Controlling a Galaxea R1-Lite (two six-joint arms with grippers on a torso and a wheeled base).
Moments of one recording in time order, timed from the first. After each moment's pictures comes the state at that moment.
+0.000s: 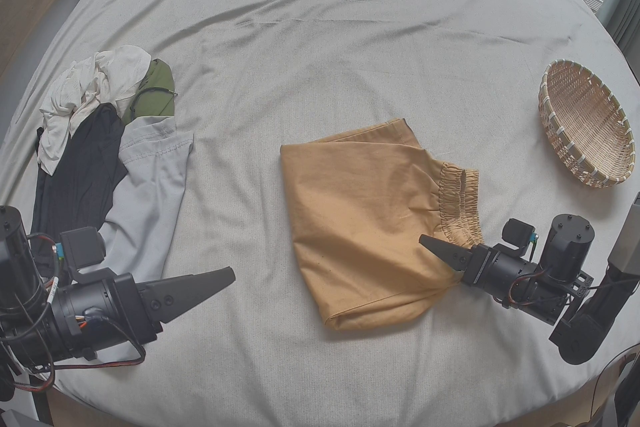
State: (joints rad) left arm -0.56 1.21 -0.36 -0.60 -0.22 -0.63; right arm 0.43 1.95 -0.30 -1.51 0.20 0.60
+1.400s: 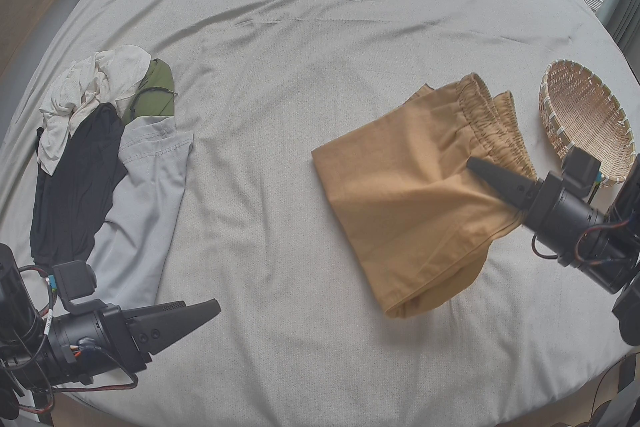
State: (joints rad) left arm -0.56 1.15 -0.23 -0.67 -0.22 -0.65; right arm 0.51 1.47 -0.47 -1.15 0.23 0.63
